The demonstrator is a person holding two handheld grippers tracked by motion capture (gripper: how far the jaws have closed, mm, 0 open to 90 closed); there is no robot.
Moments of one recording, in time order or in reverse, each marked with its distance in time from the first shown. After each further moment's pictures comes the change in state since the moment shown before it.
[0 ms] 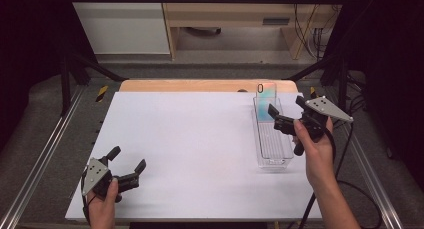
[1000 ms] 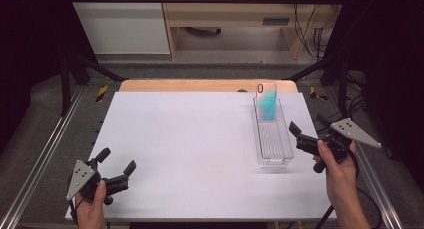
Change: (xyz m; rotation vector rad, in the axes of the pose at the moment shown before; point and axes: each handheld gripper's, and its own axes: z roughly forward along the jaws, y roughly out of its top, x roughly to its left) left arm 0.015 0.006 -0.021 -0.024 0.012 -0.025; right arm -0.037 -0.035 -0.049 -0.033 -0.013 -0.007
